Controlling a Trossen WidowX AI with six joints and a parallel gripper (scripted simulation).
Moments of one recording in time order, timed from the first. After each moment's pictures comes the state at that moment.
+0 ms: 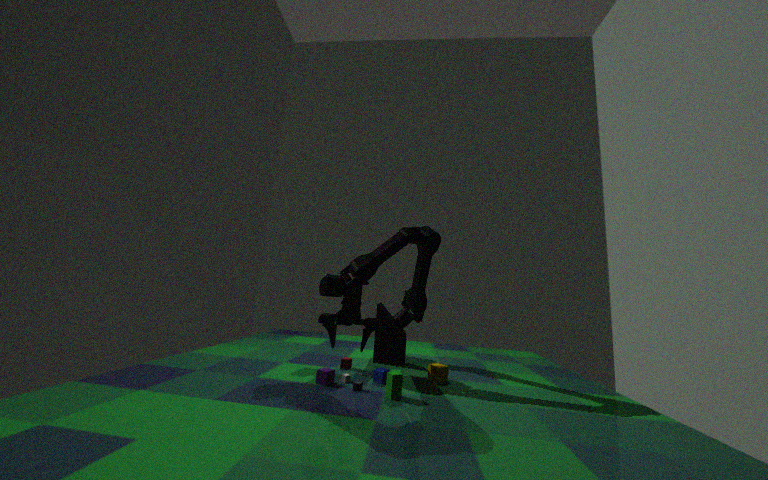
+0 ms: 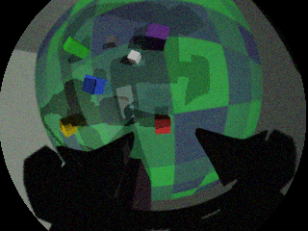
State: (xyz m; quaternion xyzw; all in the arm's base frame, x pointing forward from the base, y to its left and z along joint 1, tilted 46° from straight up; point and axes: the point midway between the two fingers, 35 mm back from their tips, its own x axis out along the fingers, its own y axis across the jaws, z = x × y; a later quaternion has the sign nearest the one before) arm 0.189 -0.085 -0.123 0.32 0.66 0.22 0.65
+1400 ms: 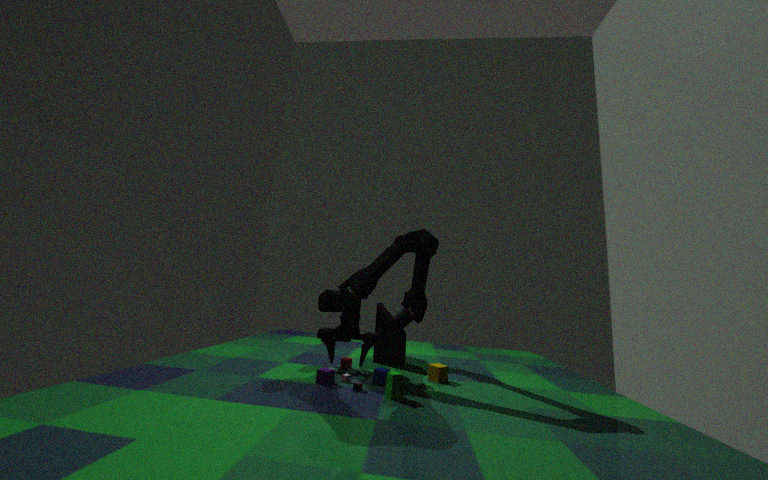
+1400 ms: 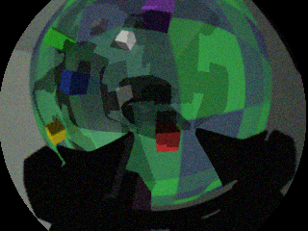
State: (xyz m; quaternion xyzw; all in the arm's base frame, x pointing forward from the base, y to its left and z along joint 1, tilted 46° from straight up) arm 0.189 -0.052 -0.155 0.32 0.66 0.22 0.65
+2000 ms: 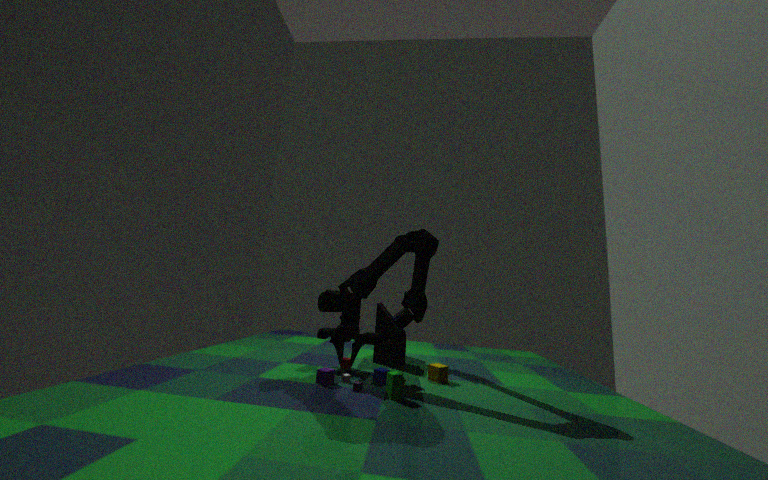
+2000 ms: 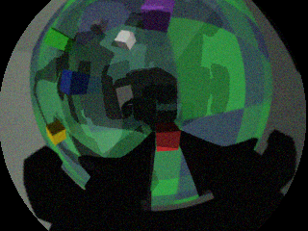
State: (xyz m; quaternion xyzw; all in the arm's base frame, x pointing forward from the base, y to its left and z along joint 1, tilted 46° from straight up) arm 0.189 -0.052 -0.155 0.32 0.66 0.22 0.65
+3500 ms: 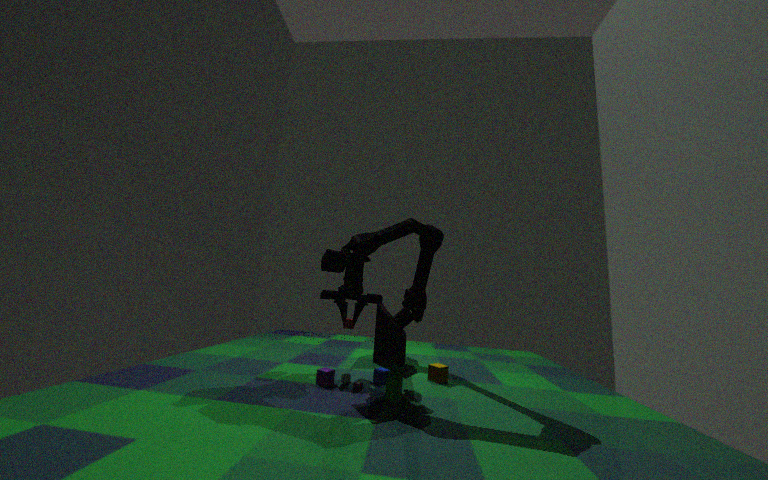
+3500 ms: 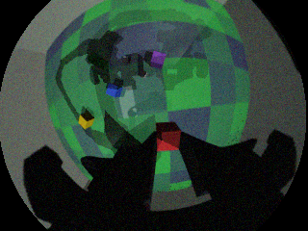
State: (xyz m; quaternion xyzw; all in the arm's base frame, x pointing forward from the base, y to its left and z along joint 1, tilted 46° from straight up) arm 0.196 -0.138 -0.071 0.31 0.65 0.22 0.65
